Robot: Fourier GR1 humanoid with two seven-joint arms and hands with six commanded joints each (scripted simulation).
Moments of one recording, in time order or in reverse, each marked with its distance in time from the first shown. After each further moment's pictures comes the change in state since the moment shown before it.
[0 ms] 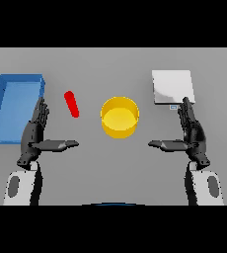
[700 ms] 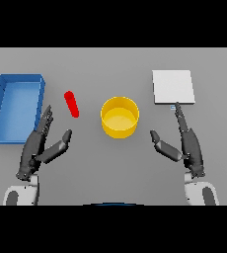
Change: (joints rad) left arm 0.143 0.057 -0.147 -0.220 -0.159 -0.020 0.065; right arm 0.109 -0.048 0.153 -0.138 0.288 -0.067 -0.086
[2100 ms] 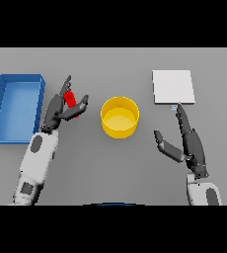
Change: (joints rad) left arm -0.596 -0.028 0.164 0.789 -0.020 0.057 -0.157; right arm 0.013 0.003 -0.025 -0.012 -0.084 0.047 -0.006
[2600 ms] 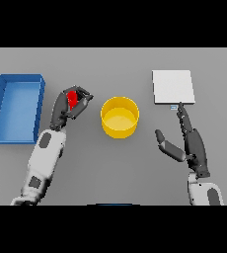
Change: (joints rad) left arm -0.073 -0.050 0.045 0.141 -0.020 0.115 -0.123; right arm -0.001 -0.010 -0.001 -0.015 0.000 0.005 0.011
